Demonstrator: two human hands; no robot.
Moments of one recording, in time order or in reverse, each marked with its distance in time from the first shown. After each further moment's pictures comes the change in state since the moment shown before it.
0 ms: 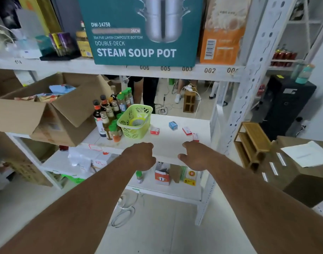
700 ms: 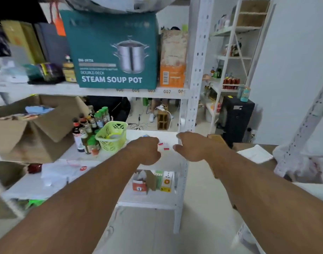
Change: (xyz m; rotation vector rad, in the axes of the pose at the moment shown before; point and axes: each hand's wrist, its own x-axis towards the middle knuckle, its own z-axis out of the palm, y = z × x) left_hand -0.112 0.108 -0.050 0.070 0.144 0.244; right_hand -0.180 0.007 -0.073 -0.078 0.196 0.060
